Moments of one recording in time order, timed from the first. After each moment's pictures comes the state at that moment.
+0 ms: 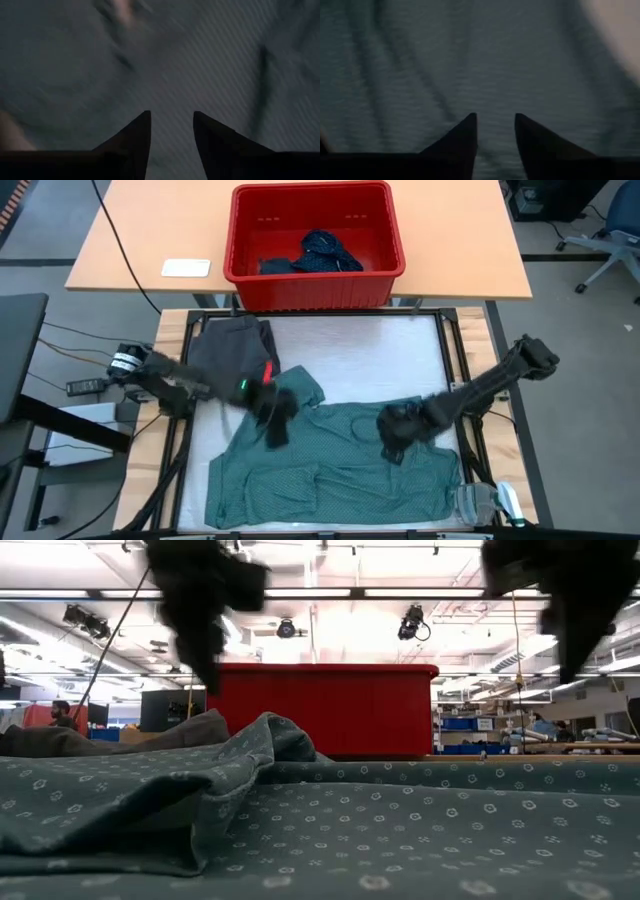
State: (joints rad) left arm -0.12 1.54 1.13 -0.77 0.00 -0.44; right arm 0.41 1.44 1.05 -0.95 0.09 0.95
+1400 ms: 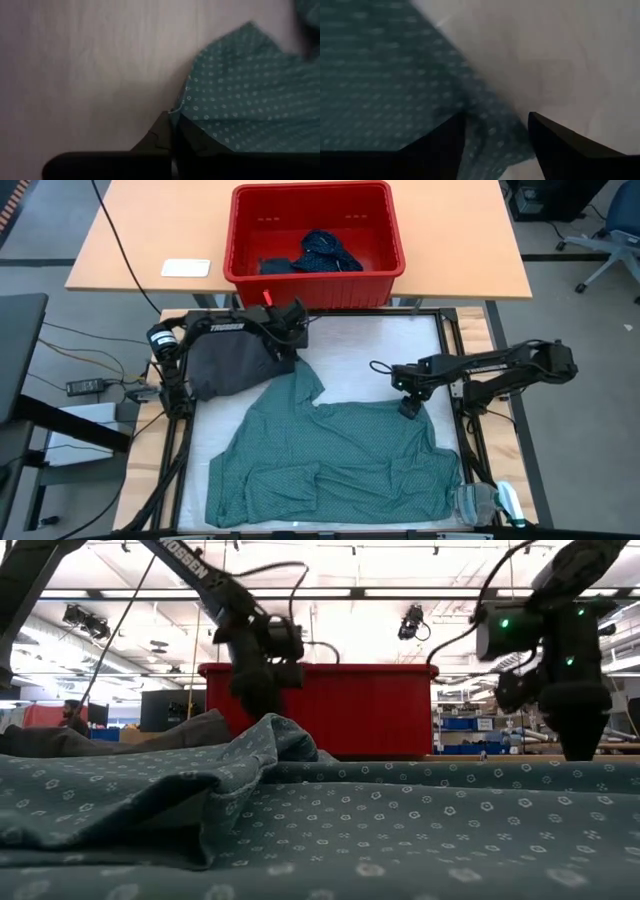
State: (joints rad) left arm 0.54 1.84 1.30 -0.68 0.26 0.49; right arm -0.18 1.27 0.56 -0.82 -0.04 0.49
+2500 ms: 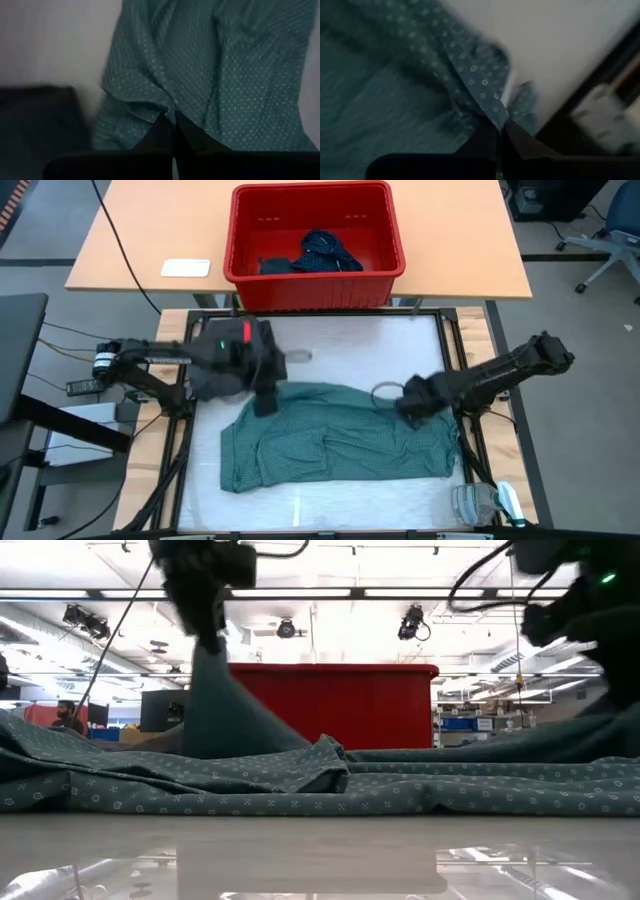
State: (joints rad) left arm 0.03 1.39 1.18 -0.95 0.00 -0.22; right arm 0.28 1.28 0.86 -1.30 0.07 1.18
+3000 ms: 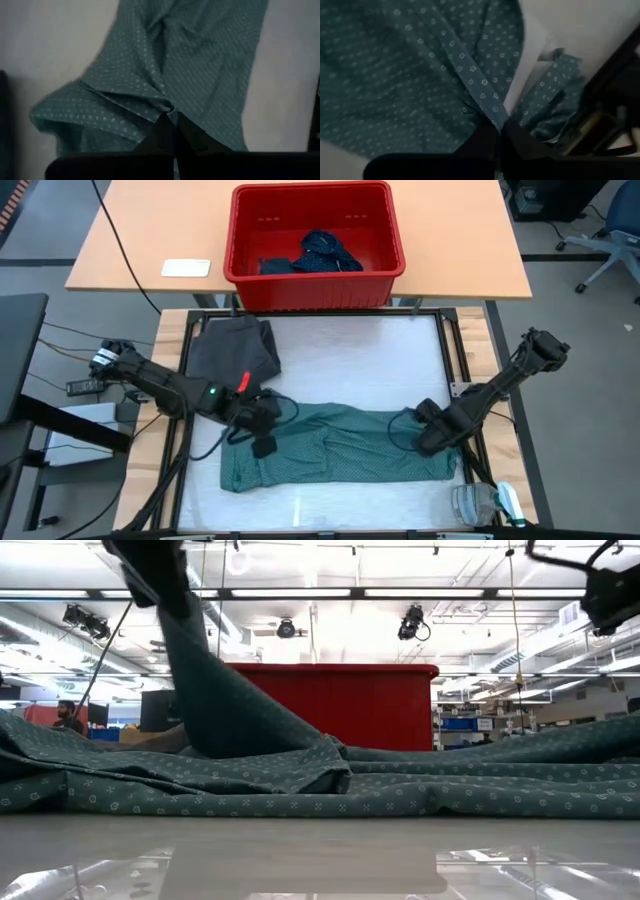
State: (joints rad) left arm -0.38 1.38 1.15 -0.85 -0.22 -0.67; right arm 0.64 1.29 0.86 -1.22 0.01 1.60
